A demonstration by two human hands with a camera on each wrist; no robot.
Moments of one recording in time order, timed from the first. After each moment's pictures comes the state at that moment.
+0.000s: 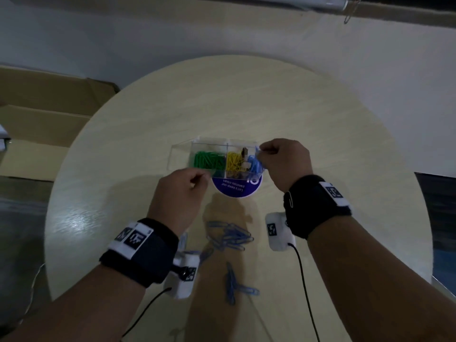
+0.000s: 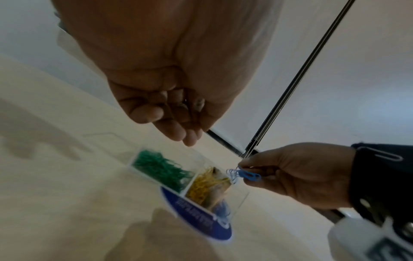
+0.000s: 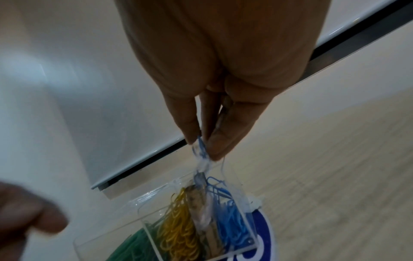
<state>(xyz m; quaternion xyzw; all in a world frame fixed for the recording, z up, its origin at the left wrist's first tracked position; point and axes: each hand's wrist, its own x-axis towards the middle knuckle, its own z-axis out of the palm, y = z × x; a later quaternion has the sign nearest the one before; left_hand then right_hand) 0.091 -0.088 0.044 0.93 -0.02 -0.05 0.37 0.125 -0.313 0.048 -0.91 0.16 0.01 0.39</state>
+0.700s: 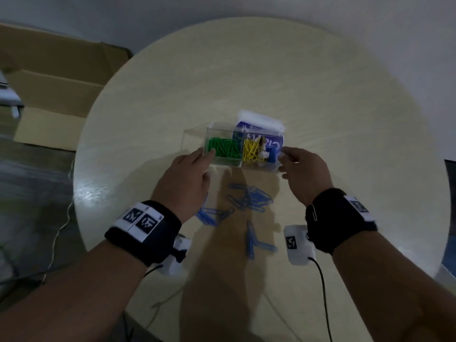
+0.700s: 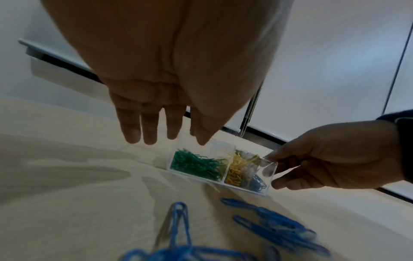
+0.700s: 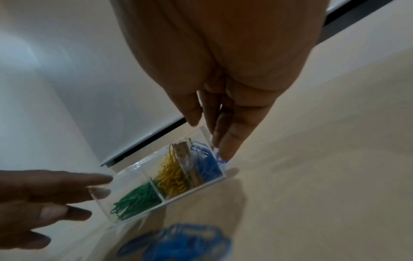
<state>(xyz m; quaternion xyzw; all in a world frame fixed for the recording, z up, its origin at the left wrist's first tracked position) 0.046 -0.035 0.025 0.96 -0.14 -0.12 0.20 0.041 -0.292 0.016 -0.88 0.21 0.09 0.41</state>
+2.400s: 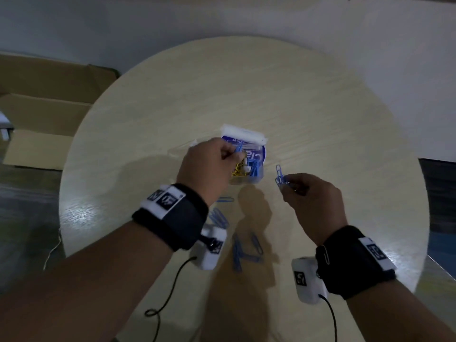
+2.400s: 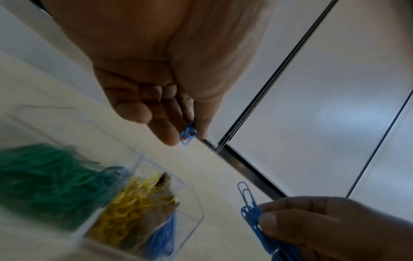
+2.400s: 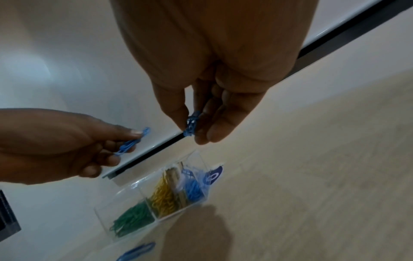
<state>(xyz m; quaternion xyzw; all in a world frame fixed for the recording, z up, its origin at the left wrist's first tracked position) 0.081 -0.120 0.063 0.89 -0.05 -0.07 0.44 -0.011 -0.315 0.047 -0.88 0.21 -0.02 0.43</state>
